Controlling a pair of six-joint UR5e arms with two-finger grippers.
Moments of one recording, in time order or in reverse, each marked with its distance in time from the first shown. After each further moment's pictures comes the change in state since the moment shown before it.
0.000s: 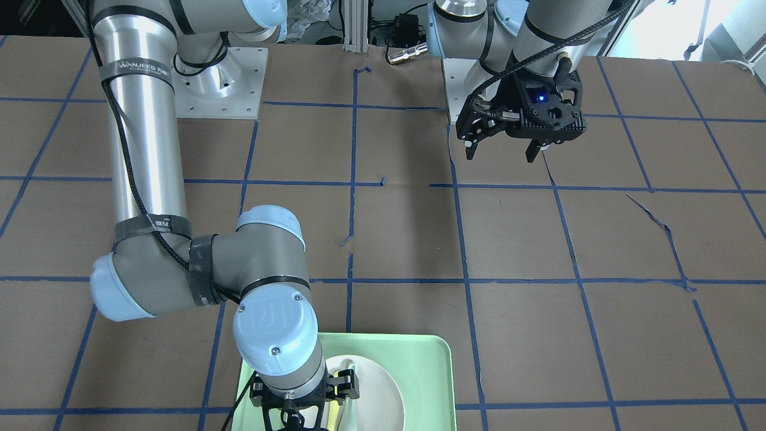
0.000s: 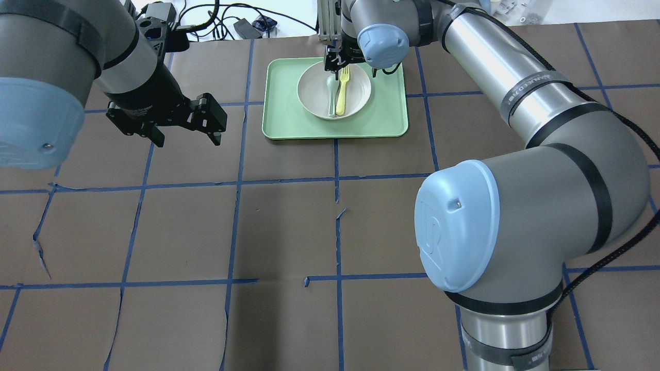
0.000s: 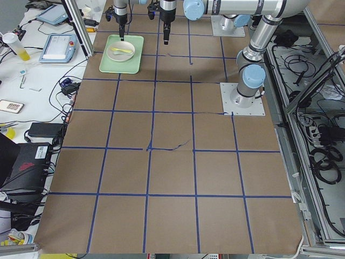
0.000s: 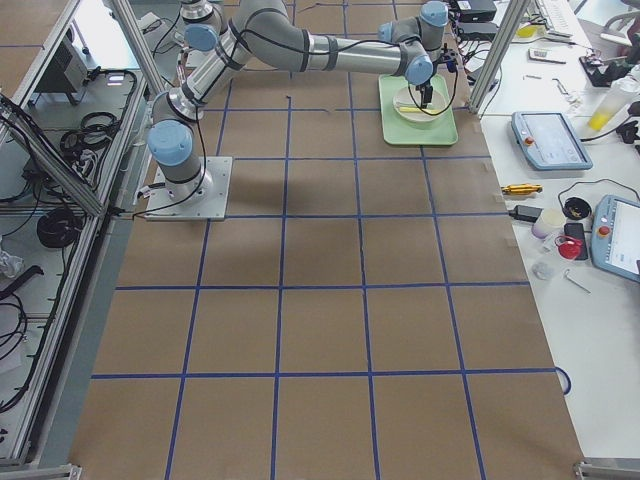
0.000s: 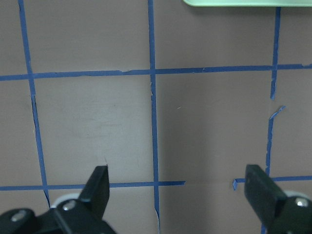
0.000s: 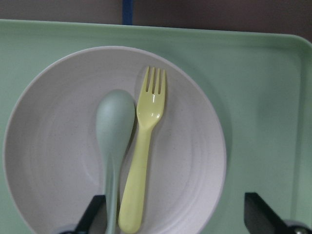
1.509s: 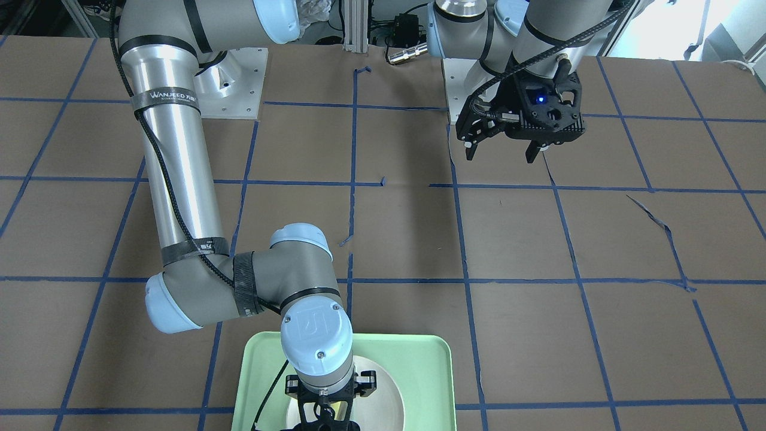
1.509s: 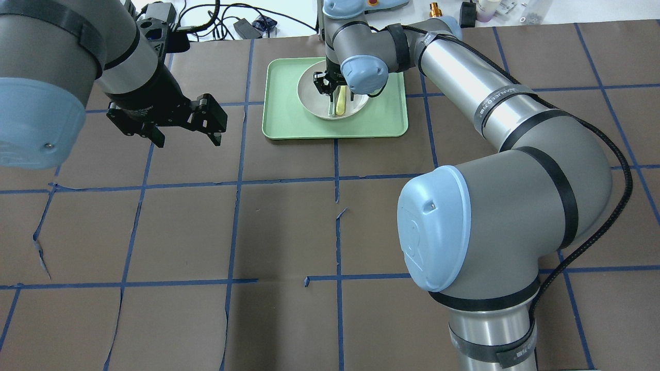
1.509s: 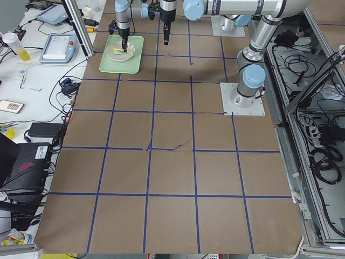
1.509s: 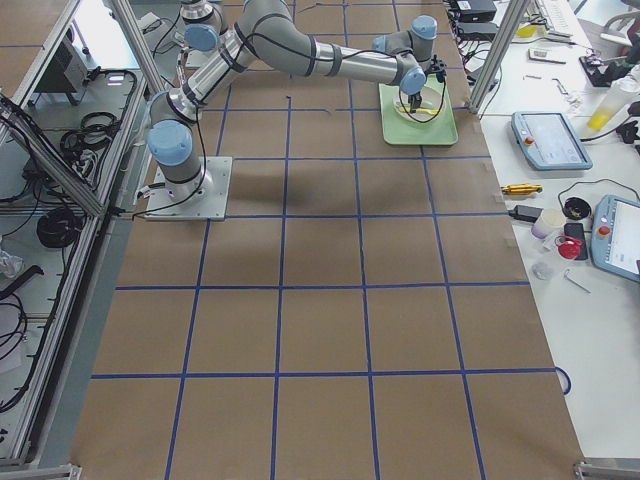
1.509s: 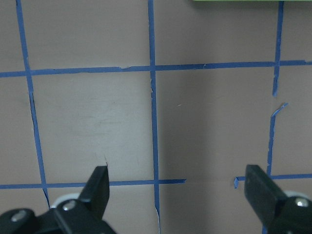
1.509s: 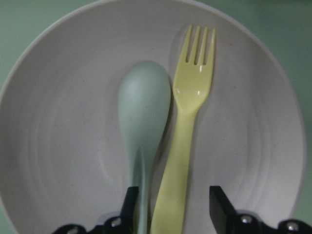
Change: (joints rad) left arm 0.000 -0.001 0.000 0.000 0.001 0.002; right arm 0.036 0.038 0.049 -0.055 -0.003 0.038
